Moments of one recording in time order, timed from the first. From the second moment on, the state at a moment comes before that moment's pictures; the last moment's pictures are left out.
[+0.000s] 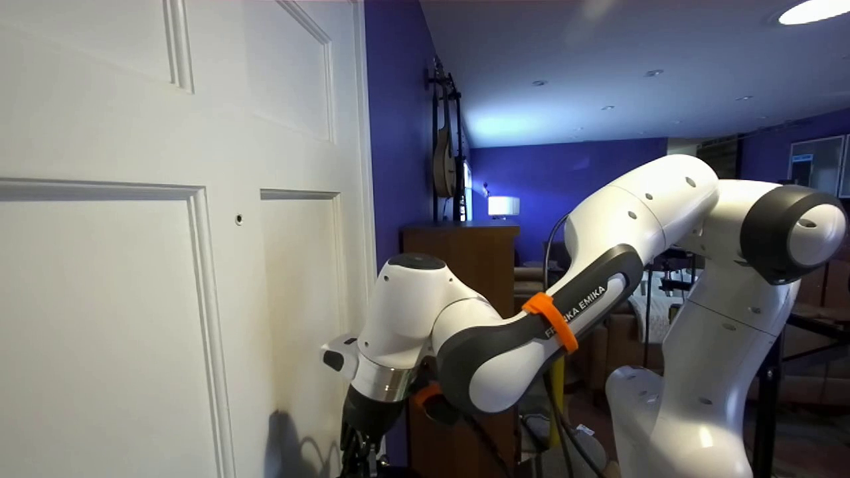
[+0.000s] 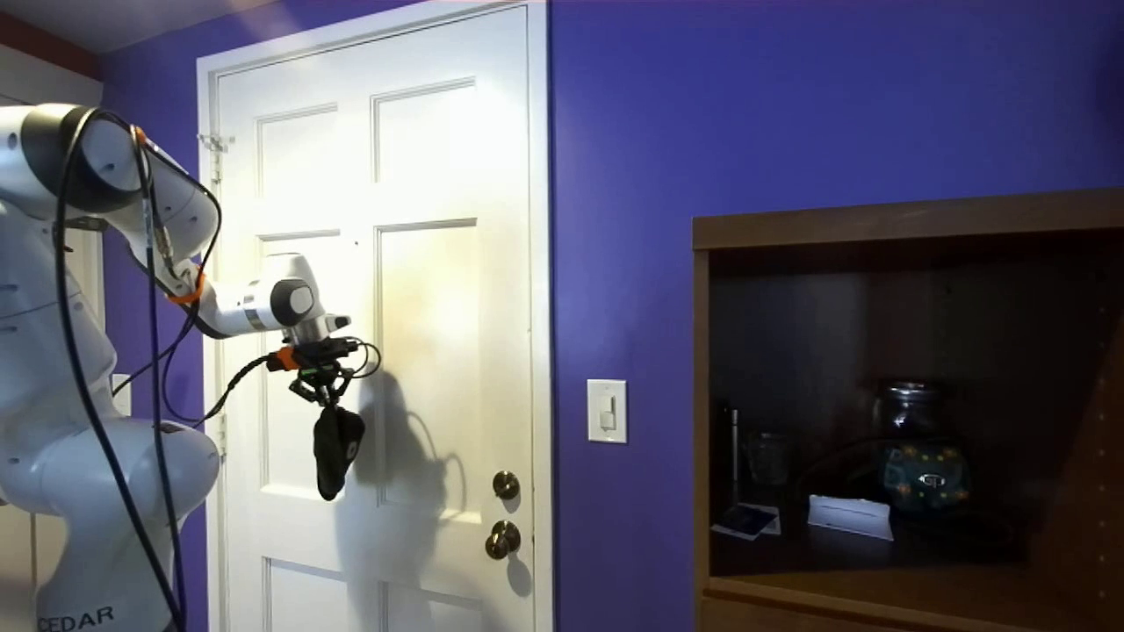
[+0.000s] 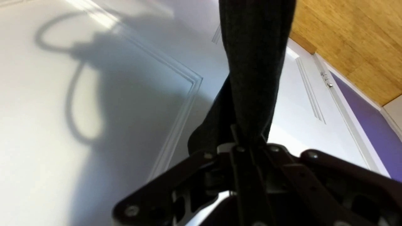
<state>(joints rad) 0.32 -0.42 0.26 -2.52 -0.03 2.45 -0.26</state>
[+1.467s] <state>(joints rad) 0.32 -0.16 0.22 -2.40 -0.03 2.53 -0.45</state>
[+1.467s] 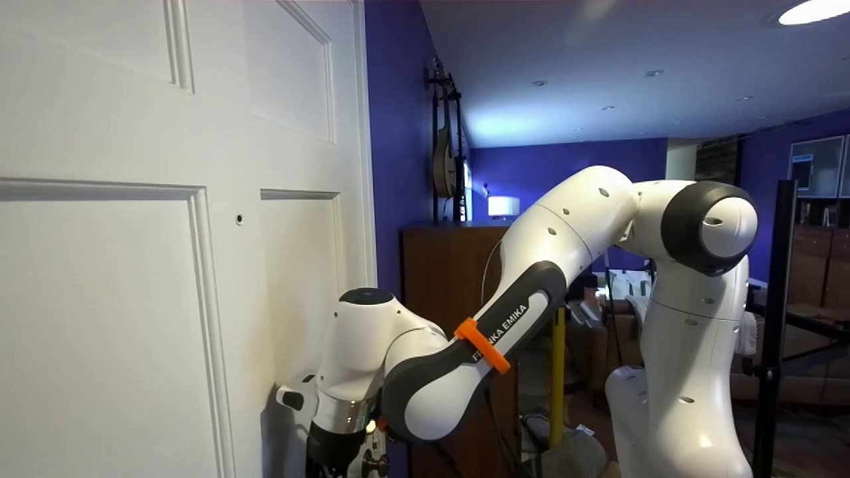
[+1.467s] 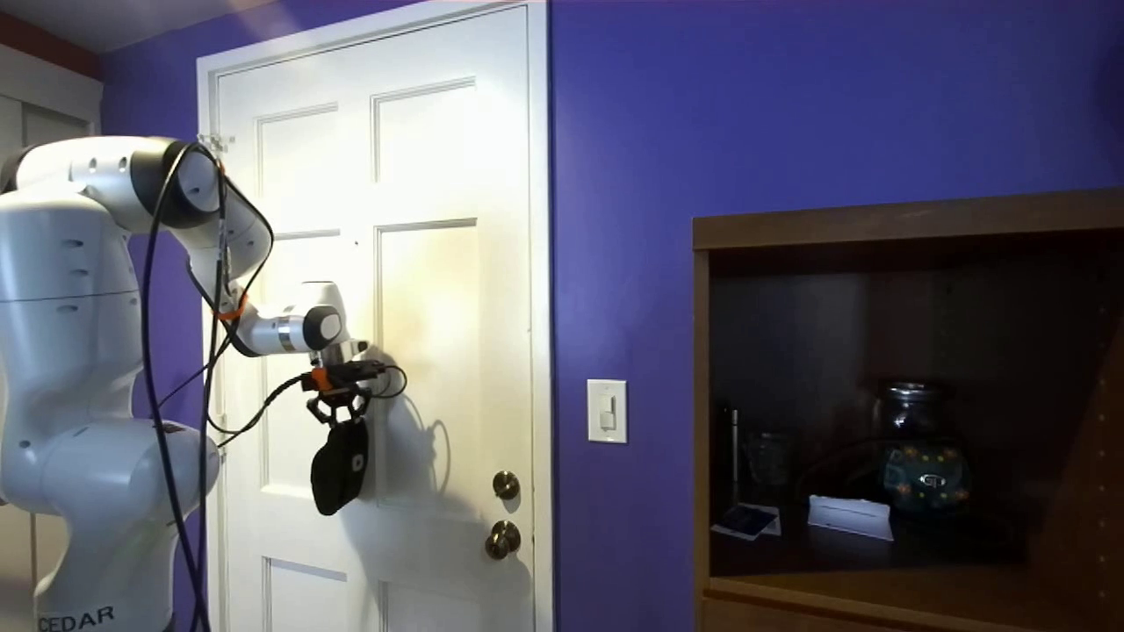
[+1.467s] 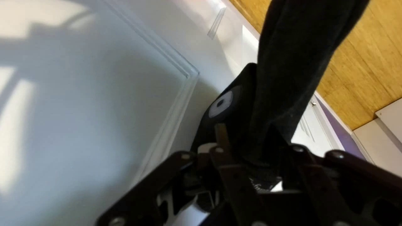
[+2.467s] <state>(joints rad) 0.32 -0.16 0.22 -2.39 0.02 2.59 -0.40</state>
